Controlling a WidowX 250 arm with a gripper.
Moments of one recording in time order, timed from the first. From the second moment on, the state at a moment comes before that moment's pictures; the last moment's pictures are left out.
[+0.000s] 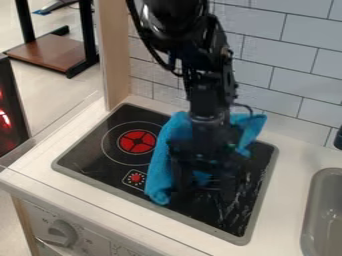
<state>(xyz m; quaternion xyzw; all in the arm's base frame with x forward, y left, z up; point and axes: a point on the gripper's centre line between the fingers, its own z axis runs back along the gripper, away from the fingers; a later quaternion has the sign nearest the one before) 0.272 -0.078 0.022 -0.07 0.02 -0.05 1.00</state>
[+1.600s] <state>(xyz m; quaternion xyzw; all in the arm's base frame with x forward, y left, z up) 0.281 -0.024 0.010 0.00 0.03 0.02 1.00</state>
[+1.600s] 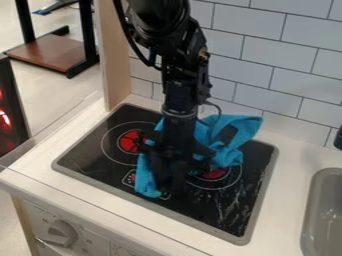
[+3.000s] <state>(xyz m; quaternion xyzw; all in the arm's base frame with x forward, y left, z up) 0.275 0.073 0.069 -0.07 -0.06 0.17 0.98</state>
